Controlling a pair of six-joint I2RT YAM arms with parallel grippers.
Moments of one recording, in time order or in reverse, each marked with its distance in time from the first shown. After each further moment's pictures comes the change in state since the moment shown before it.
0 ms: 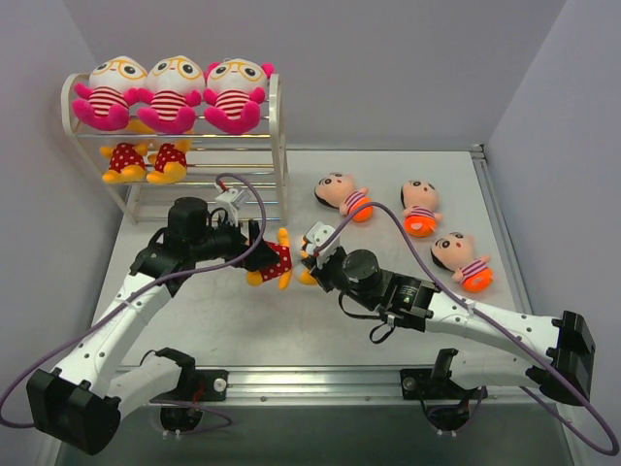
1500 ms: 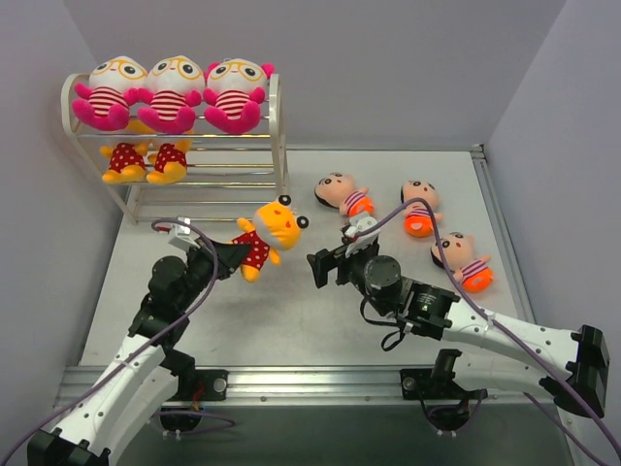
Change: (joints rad) left arm 0.015 -0.400 -0.525 0.583 -0.412 -0.602; right arm -0.010 -0.130 -0.077 0.045 0.233 0.254
